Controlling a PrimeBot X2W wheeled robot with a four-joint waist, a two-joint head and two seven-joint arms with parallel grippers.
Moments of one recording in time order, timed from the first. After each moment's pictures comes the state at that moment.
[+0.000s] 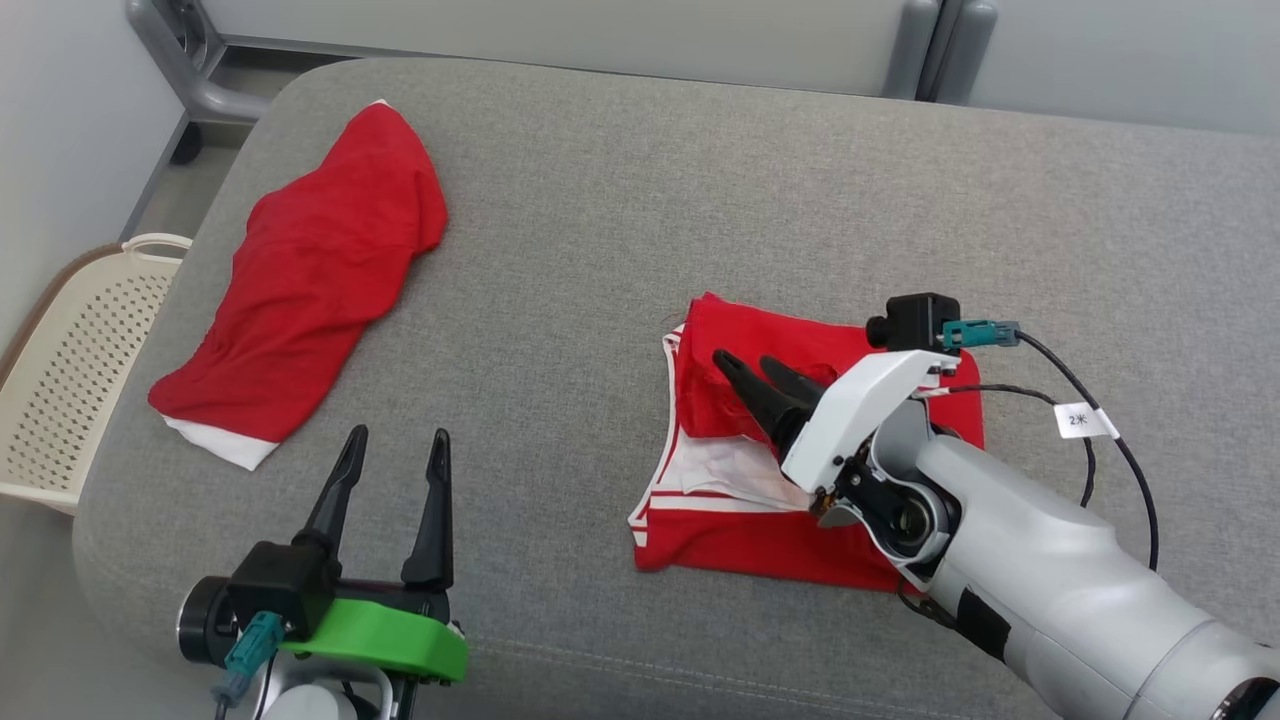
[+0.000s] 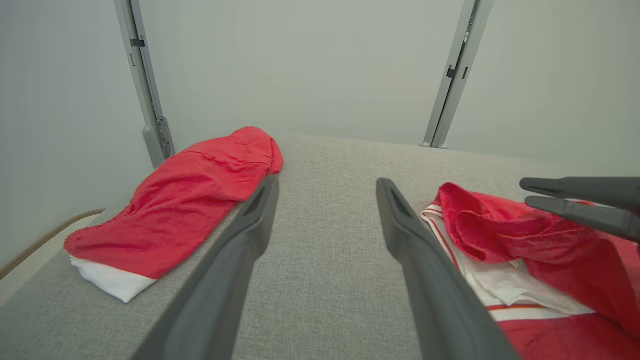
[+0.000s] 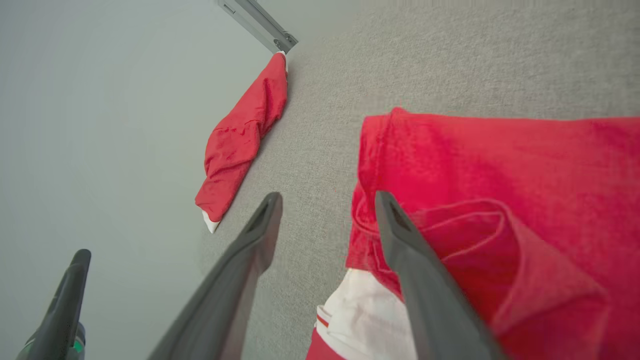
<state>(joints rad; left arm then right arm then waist) -0.07 0.05 -0.13 0.18 -0.20 -0.11 -0.26 -0.76 -0.22 0.97 0.70 1.44 0.13 -0.07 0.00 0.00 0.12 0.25</state>
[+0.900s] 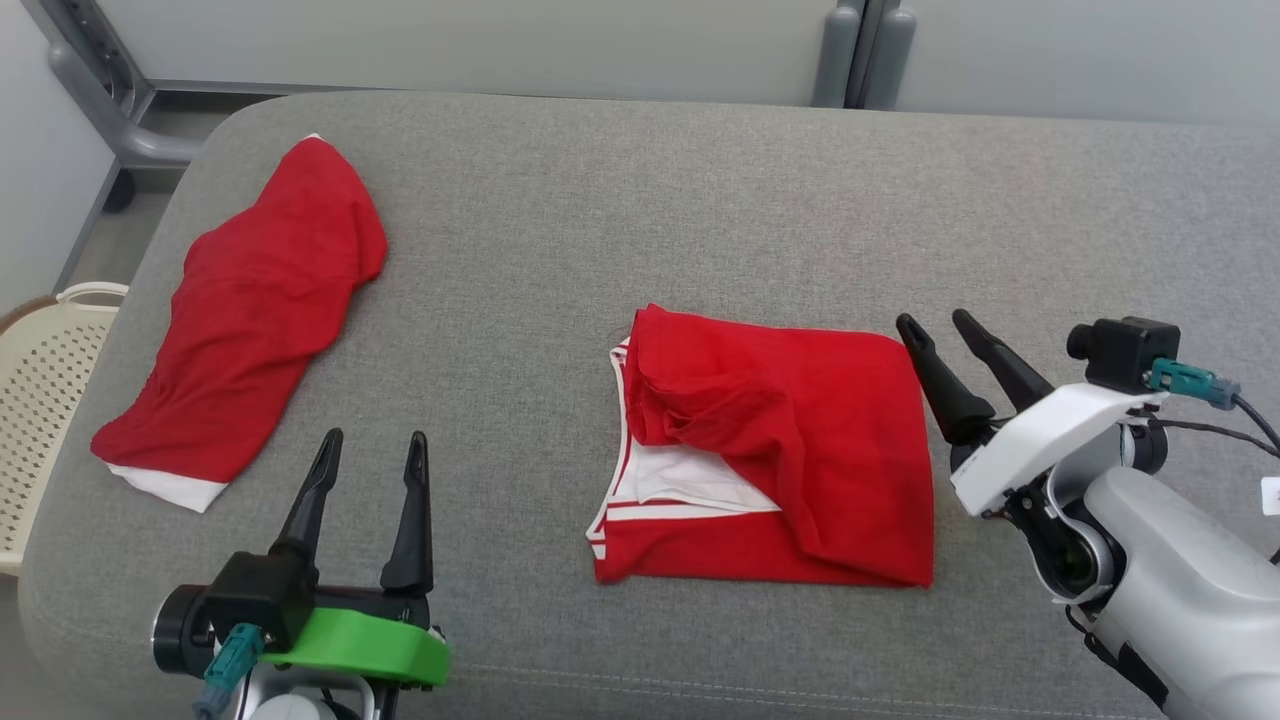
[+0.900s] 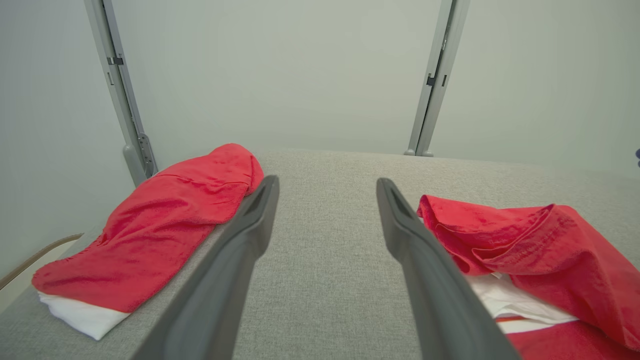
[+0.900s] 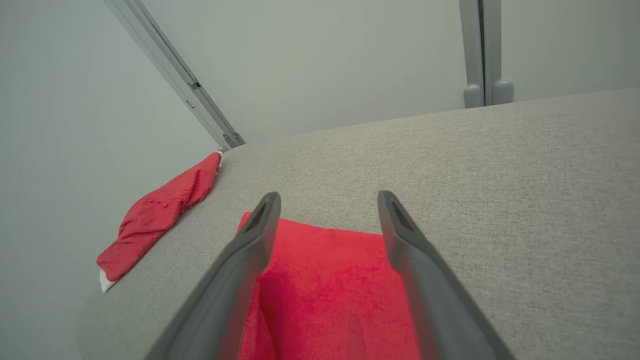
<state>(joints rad) -0.05 0.05 -0.09 0.14 -0.17 -0.11 -0.26 -0.56 -0.46 0.73 0.46 1.09 0.13 -0.26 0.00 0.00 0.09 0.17</state>
